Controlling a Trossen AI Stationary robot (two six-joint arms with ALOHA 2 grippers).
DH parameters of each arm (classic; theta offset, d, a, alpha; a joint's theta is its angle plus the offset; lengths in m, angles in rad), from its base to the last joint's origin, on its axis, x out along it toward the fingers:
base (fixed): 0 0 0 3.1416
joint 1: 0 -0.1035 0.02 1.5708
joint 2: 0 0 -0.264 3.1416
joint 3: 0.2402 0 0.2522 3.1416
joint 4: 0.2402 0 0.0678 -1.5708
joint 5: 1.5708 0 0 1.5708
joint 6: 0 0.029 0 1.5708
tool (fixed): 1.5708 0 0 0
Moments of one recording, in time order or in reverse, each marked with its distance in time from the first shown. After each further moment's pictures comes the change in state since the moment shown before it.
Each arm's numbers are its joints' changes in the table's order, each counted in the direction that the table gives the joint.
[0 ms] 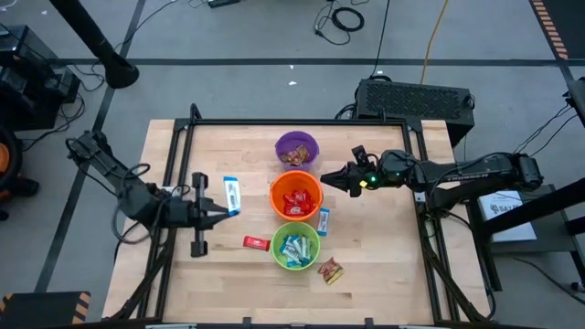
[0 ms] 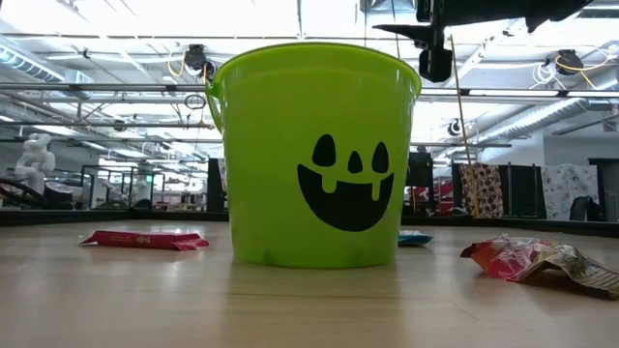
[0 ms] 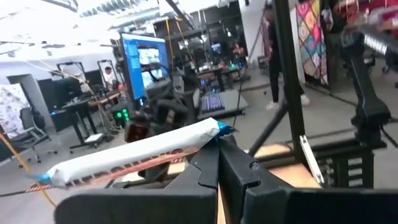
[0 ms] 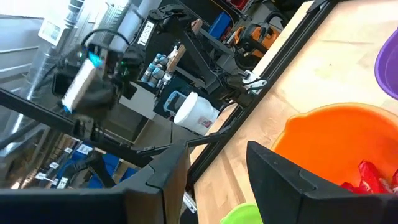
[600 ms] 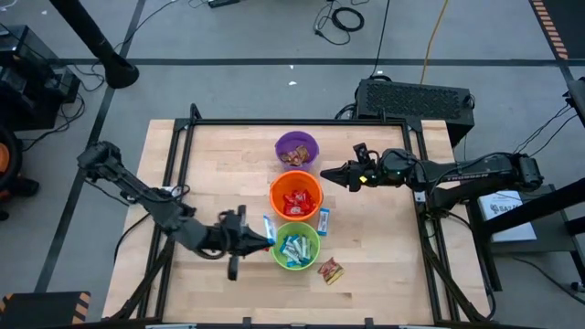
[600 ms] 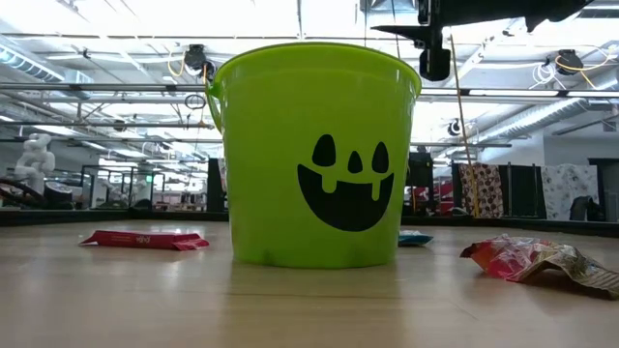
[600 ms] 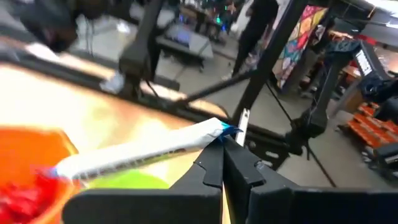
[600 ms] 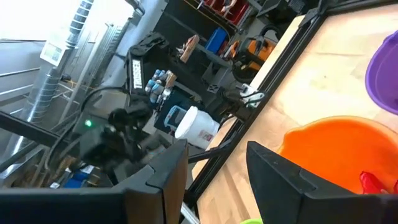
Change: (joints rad) left arm -0.079 0.328 0.000 -0.051 0.174 -0.769; right arm 0.007 0.000 0.000 -0.025 0.048 0.046
